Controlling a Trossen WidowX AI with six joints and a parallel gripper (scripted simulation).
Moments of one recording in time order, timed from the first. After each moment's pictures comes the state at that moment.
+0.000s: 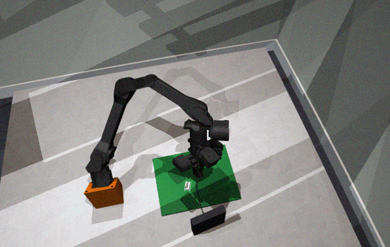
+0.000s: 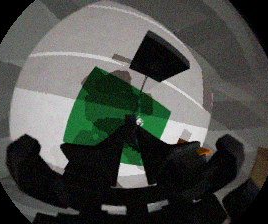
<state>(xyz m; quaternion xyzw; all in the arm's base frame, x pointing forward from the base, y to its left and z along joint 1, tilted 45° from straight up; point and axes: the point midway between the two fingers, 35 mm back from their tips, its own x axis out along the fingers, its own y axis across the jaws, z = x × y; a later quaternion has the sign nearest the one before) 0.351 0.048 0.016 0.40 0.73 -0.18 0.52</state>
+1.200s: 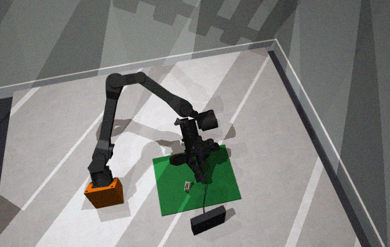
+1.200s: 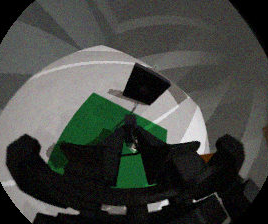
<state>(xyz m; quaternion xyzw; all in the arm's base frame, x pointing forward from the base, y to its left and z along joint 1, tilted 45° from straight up) 0.347 0.059 0.005 0.31 0.59 -0.32 0.67</state>
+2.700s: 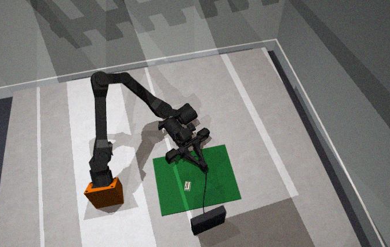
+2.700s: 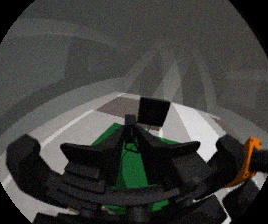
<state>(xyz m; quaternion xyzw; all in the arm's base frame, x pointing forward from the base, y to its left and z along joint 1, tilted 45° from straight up) 0.342 0.074 0.041 0.34 0.31 -0.37 0.81</state>
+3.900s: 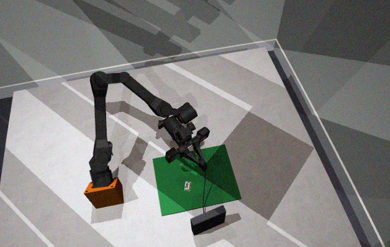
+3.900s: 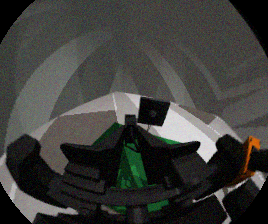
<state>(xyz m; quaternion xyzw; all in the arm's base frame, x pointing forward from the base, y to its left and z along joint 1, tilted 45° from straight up) 0.342 0.074 0.044 0.35 0.31 -0.37 0.80</state>
